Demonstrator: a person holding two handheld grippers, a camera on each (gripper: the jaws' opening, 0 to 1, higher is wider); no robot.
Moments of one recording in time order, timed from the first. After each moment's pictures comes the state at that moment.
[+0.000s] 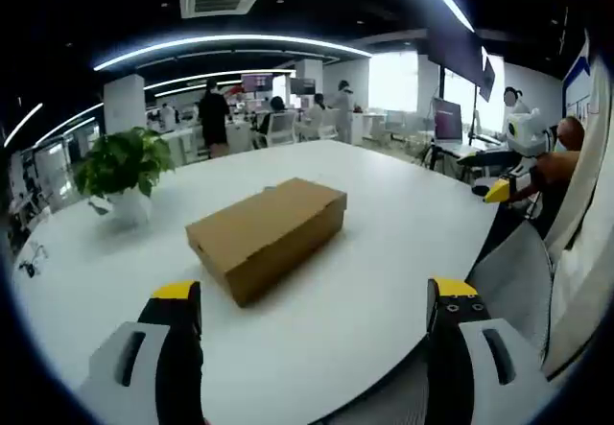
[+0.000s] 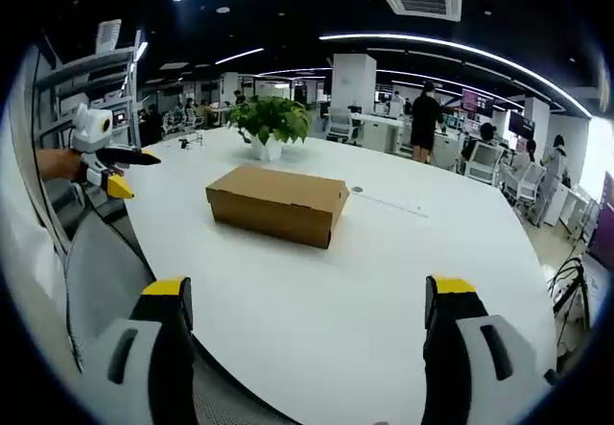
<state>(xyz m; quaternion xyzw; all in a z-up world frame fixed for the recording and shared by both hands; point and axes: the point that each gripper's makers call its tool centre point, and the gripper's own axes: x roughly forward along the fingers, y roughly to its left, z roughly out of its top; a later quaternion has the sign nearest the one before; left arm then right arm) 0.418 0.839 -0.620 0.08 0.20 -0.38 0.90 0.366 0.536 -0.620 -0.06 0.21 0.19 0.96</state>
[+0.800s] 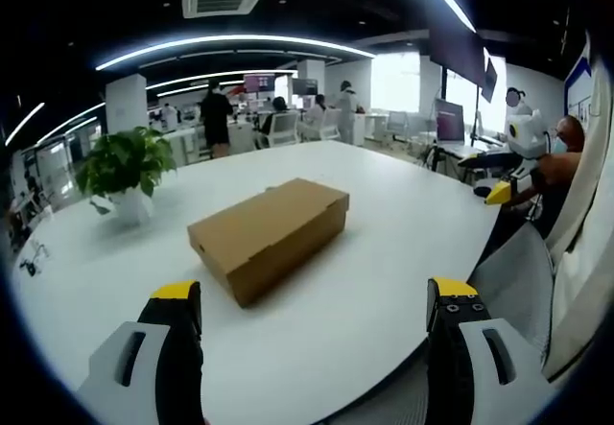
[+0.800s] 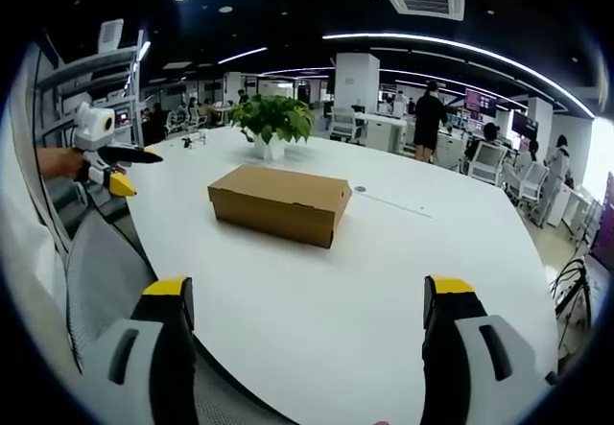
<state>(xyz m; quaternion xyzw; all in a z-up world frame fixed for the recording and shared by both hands) 0.420 0.840 -0.621 0.08 0.20 -0.37 0.90 0.368 0.537 -0.622 -0.06 0.21 0.20 0.96</state>
